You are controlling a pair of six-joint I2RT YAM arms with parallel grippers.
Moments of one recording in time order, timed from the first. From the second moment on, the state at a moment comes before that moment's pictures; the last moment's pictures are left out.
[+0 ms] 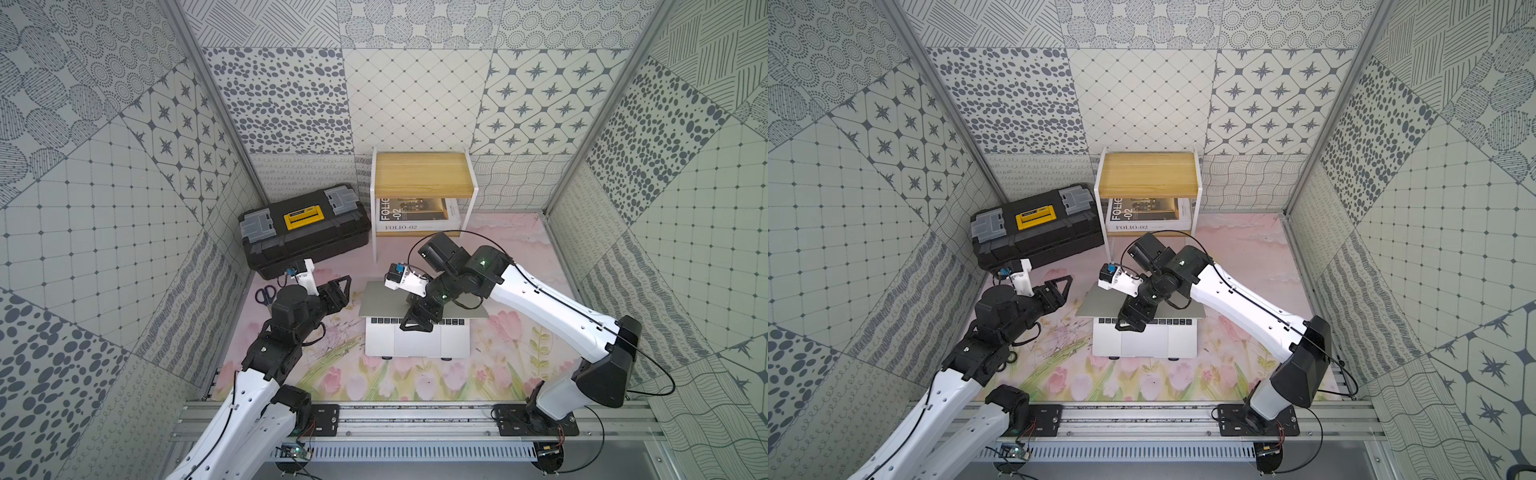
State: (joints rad) left arm -0.26 0.68 0.64 -0.25 0.09 -0.65; right arm 0.89 1.57 1.59 -1.09 -0.44 -0.28
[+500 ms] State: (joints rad) left arm -0.32 0.84 0.70 -0.24 0.32 -0.59; right arm 0.91 1.58 1.56 -1.04 -0.46 -0.25
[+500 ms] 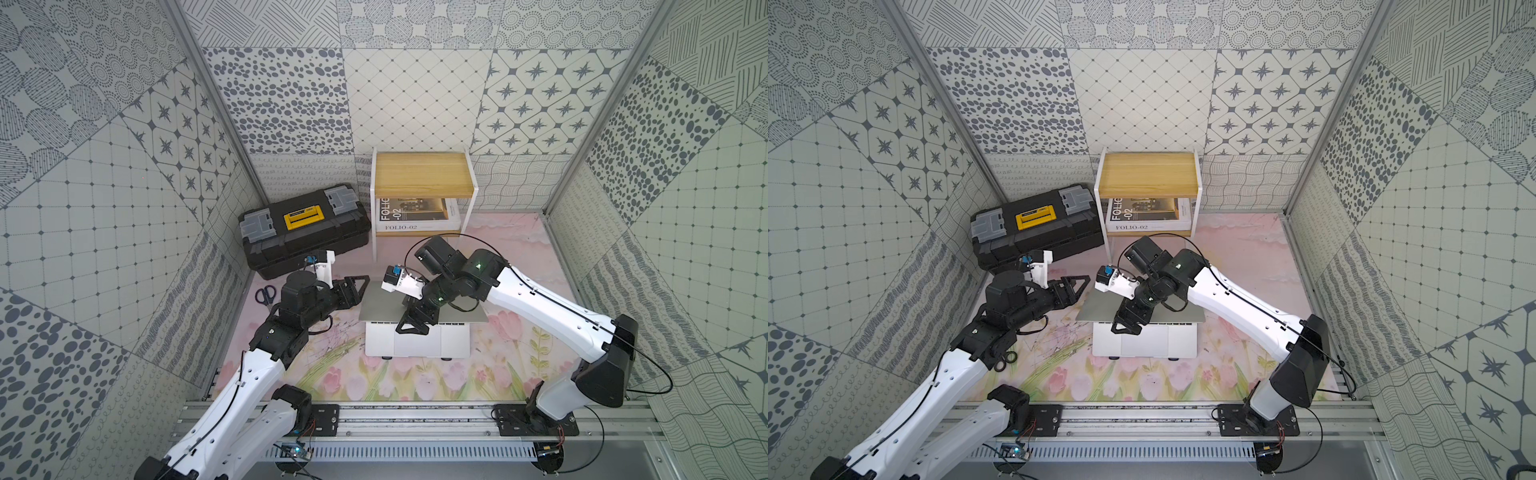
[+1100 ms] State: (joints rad) left arm -0.47 0.98 0.71 -0.23 0.49 -0.47; right arm 0.91 1.57 1.49 -0.99 -0.46 -0.22
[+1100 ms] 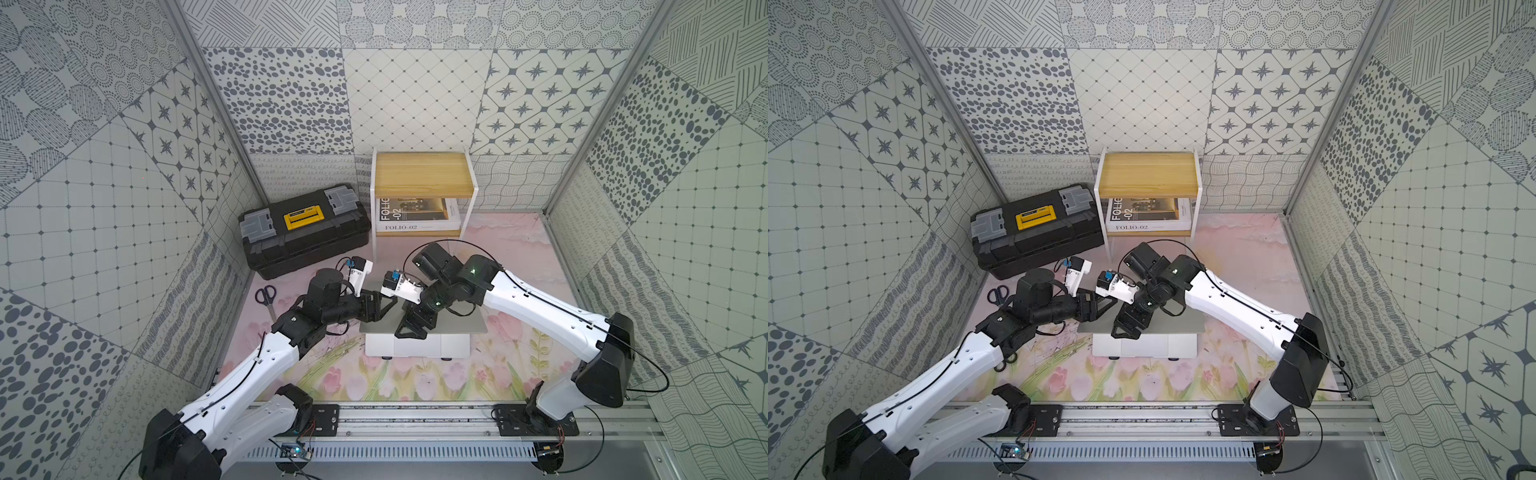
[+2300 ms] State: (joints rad) left arm -0.48 0.98 0.62 -0.13 0.46 -0.44; right arm 0.41 1.18 1.12 -0.97 -0.24 0.37
